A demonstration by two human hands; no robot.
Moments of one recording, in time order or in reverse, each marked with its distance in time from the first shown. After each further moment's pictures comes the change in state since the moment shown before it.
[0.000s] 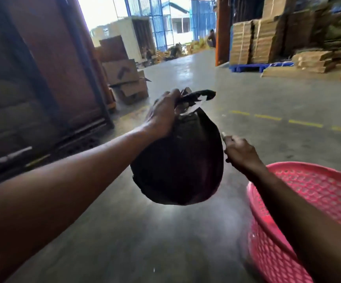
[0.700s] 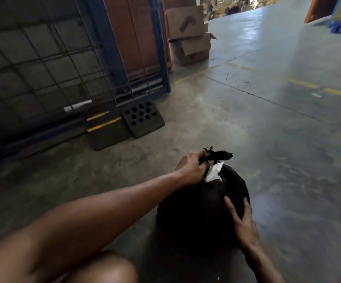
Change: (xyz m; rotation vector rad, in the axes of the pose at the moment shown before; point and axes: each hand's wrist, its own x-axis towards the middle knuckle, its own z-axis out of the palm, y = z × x) left_hand -0.110 -0.289 0.039 -0.197 -0.313 -0.540; right_hand -0.075 0.075 0.306 0.171 -0.347 0.399
